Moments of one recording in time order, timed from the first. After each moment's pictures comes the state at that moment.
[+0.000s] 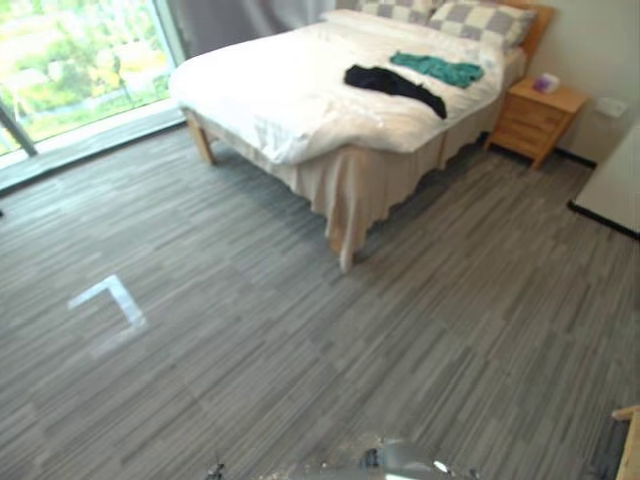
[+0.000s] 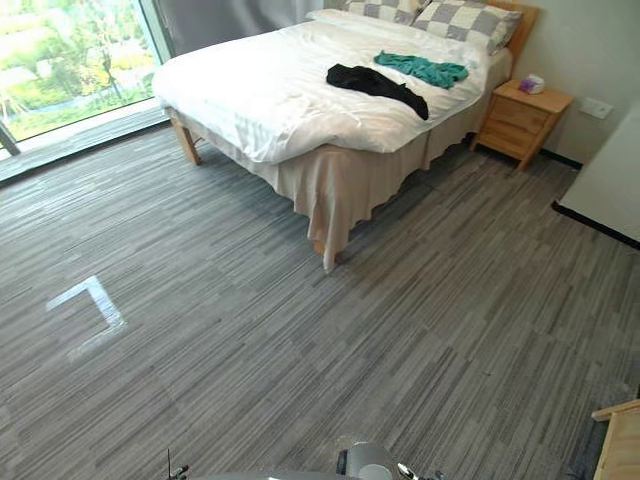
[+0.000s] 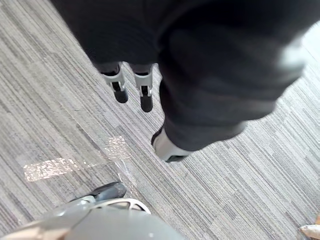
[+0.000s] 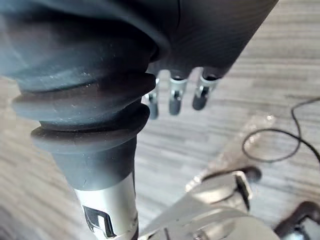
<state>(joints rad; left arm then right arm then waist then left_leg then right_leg) 0.13 0.10 0.15 1.11 0.07 -0.04 0.11 0.18 0.00 -0.48 1.08 0.12 -0.06 -0.04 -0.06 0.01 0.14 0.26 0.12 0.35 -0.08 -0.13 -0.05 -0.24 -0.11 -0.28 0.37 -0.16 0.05</state>
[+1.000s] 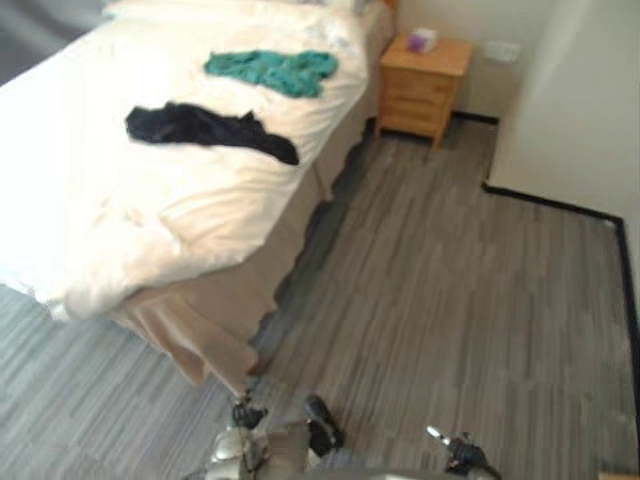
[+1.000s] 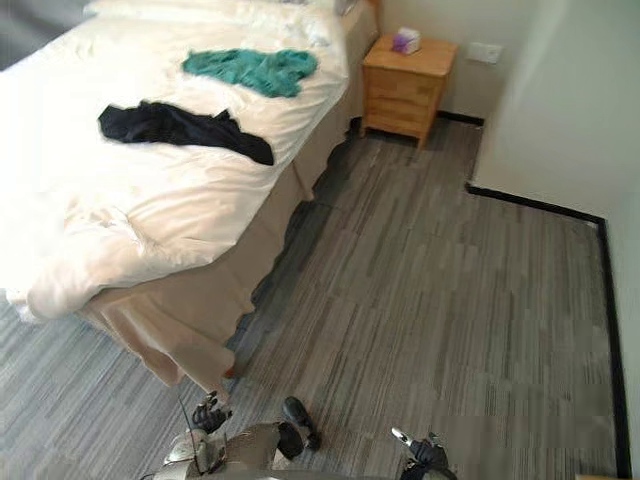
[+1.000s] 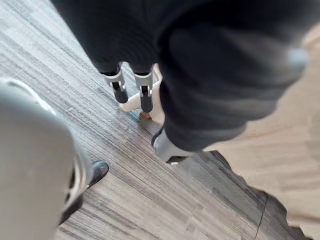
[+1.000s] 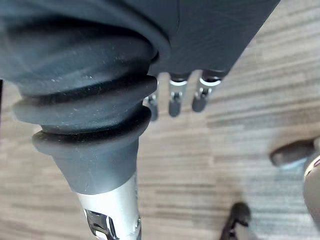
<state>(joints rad) 0.02 -0.03 0.24 0.99 0.00 -0.09 0.09 0.06 -0.02 -0.42 1.08 0.10 -0.06 -0.06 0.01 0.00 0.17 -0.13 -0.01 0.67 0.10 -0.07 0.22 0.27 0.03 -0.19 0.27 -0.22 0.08</state>
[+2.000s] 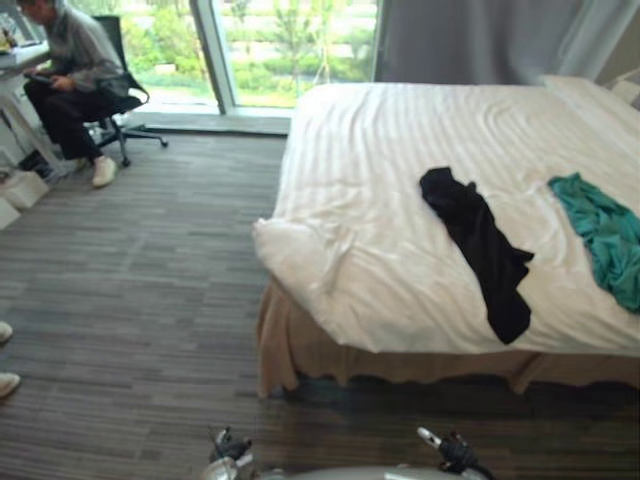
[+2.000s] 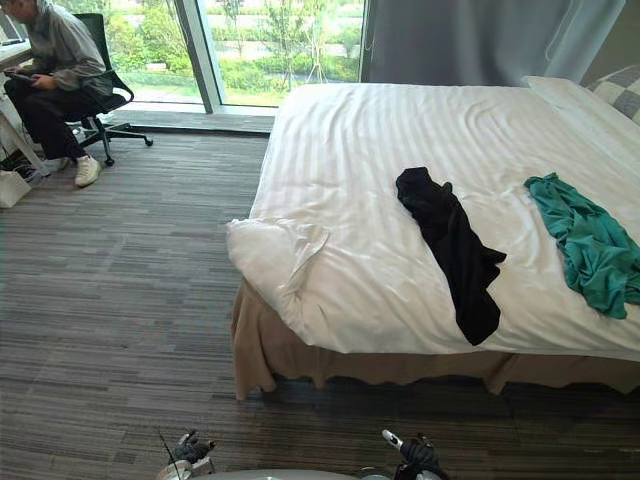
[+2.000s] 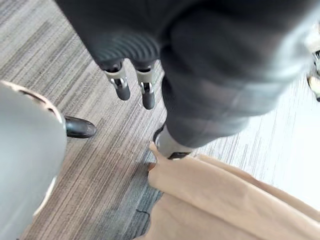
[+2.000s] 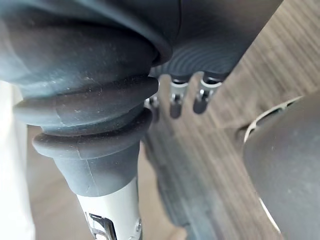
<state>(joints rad) 0.08 0.00 0.40 1.03 -0.16 -0.09 0.16 0.07 0.00 -0.41 1.09 0.11 -0.08 -0.05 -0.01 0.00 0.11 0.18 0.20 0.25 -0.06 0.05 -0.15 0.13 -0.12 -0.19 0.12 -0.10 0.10</state>
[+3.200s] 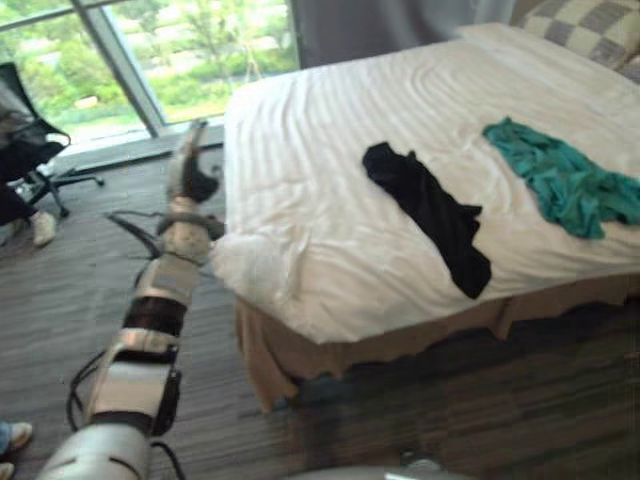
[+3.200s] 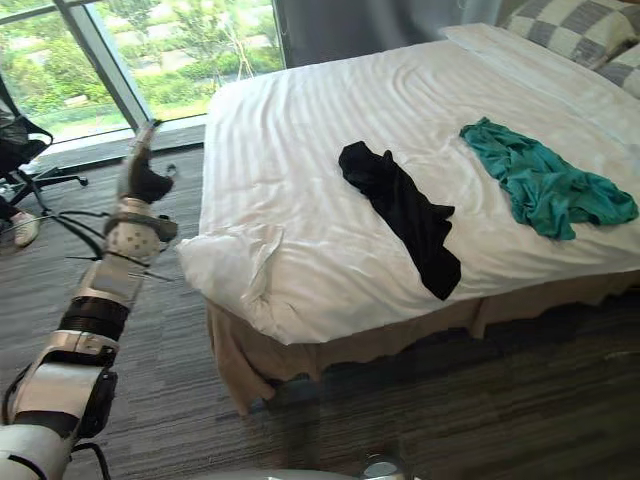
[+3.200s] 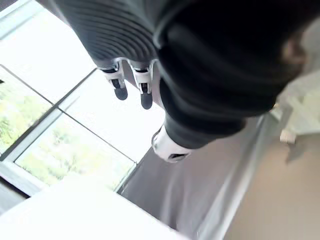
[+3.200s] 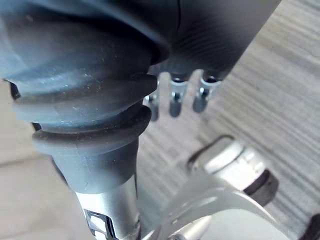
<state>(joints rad) -0.75 0.47 -0.15 0.65 0.44 -0.10 0.26 0.28 -0.05 -0.39 1.00 0.21 -0.11 -0.02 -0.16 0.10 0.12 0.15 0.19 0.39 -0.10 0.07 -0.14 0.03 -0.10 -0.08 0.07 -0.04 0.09</state>
